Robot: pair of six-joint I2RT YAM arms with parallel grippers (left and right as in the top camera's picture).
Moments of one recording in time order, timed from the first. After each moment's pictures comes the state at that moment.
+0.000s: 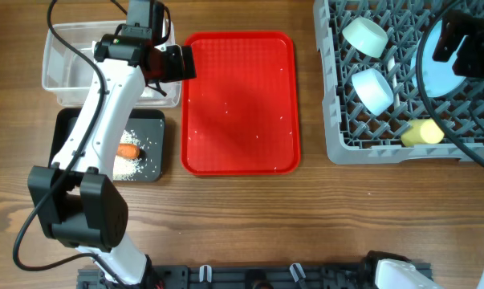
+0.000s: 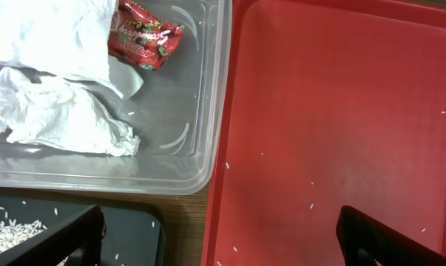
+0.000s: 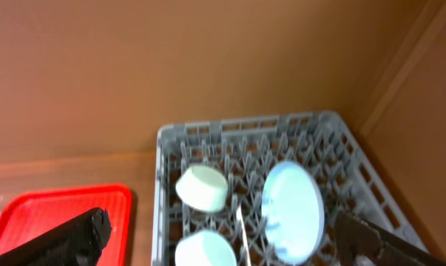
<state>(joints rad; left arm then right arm) -0.16 1.84 1.66 -0.92 -0.03 -0.29 -0.17 1.29 1.85 -0.96 -0.05 -0.04</state>
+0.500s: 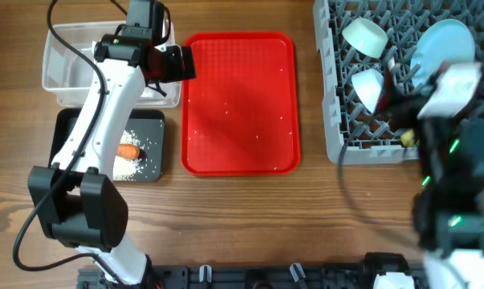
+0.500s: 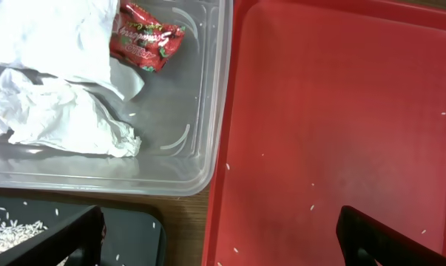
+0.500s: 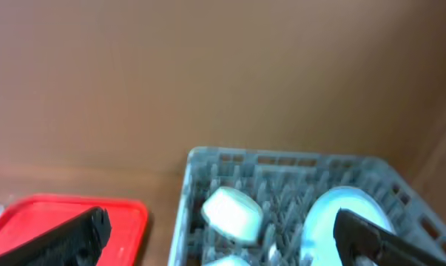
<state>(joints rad) -0.16 1.84 1.66 -0.92 -0.03 -0.29 -0.04 0.77 0.78 -0.08 -0.05 -0.08</state>
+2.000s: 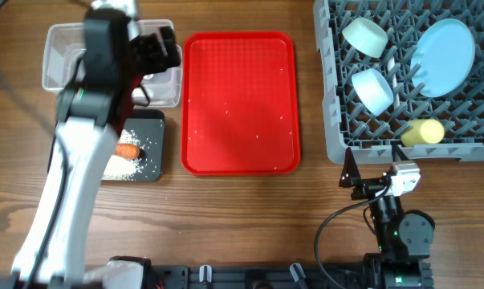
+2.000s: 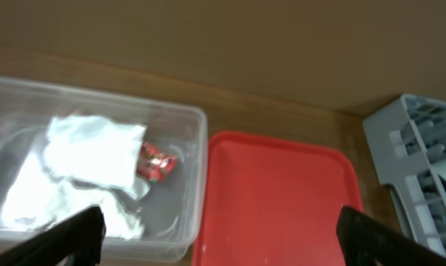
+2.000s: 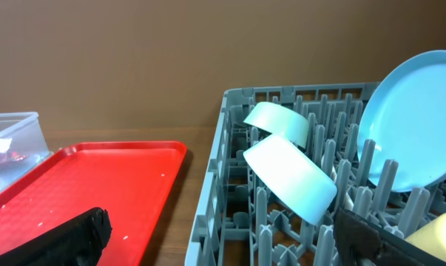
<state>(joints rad) -0.13 1.44 1.39 -0.53 -0.03 -0.29 -0.01 0.02 0.01 0.01 -0.10 0.07</state>
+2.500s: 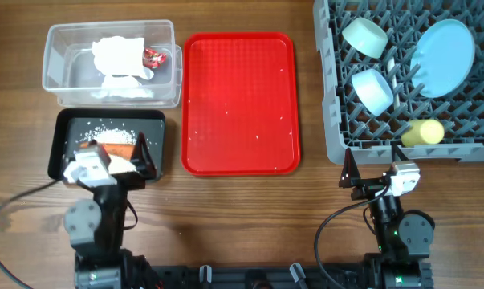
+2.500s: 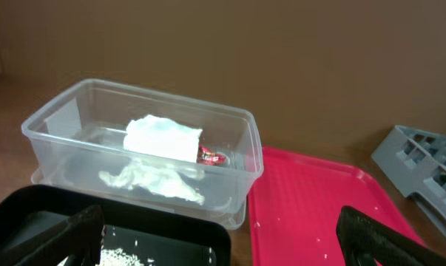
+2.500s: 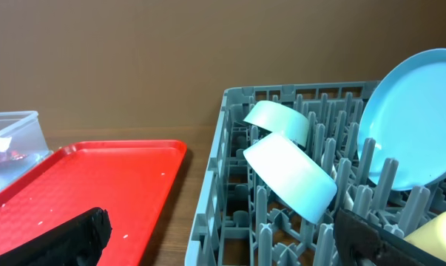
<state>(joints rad) 0.13 0.30 0.23 -0.02 0.11 -0.21 -0.01 0.02 0.01 0.01 -0.10 0.07</state>
